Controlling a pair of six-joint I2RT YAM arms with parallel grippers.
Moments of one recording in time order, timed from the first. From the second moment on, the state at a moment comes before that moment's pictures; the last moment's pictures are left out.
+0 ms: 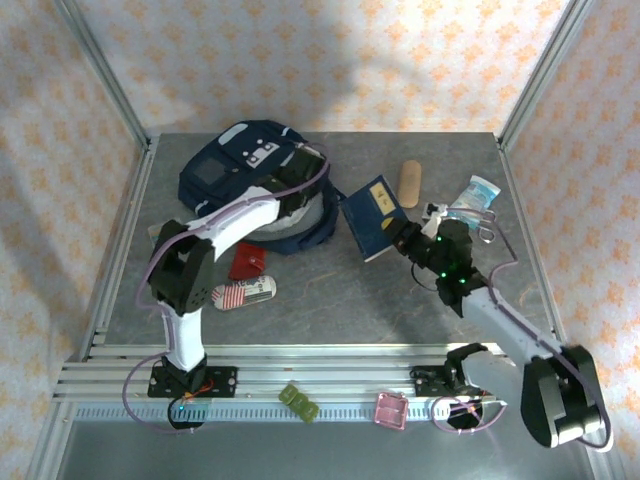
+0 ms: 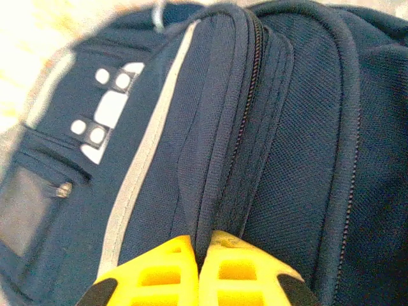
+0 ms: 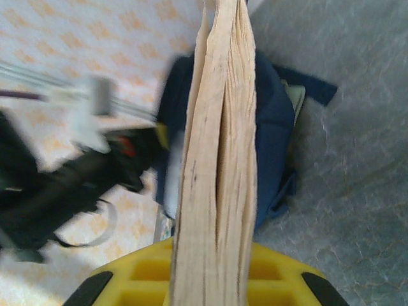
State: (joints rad) left arm -0.52 1.89 1.57 -0.47 -0.56 0.04; right arm 0.30 1.06 0.46 0.31 -0.42 1.03
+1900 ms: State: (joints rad) left arm -0.53 1.74 1.61 -0.52 -0.41 -0.13; right arm 0.51 2.42 1.90 -0.12 -0.51 1.01
